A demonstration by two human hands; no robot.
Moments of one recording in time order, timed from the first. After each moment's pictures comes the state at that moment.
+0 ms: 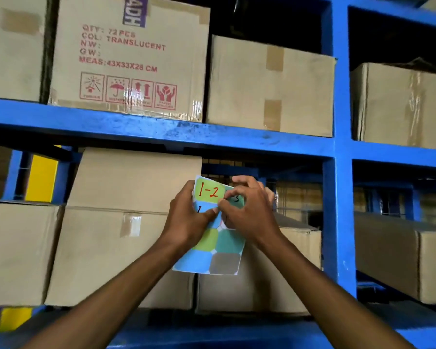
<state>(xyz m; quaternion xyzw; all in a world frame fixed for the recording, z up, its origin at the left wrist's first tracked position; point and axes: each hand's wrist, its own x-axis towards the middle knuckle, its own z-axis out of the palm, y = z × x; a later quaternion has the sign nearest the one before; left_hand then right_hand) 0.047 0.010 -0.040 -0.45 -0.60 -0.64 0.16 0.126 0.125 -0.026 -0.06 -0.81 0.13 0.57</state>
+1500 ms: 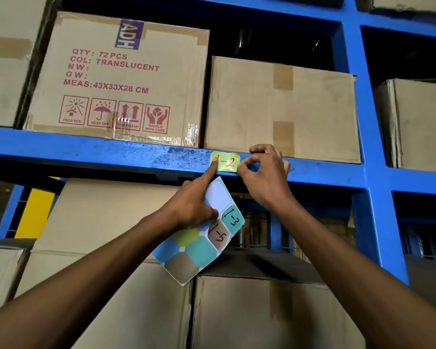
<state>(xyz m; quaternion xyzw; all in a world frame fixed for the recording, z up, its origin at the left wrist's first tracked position) -0.020 0.066 0.064 -0.51 -0.72 -0.36 0.29 0.076 0.194 0.100 -0.04 -0.75 0.07 0.66</state>
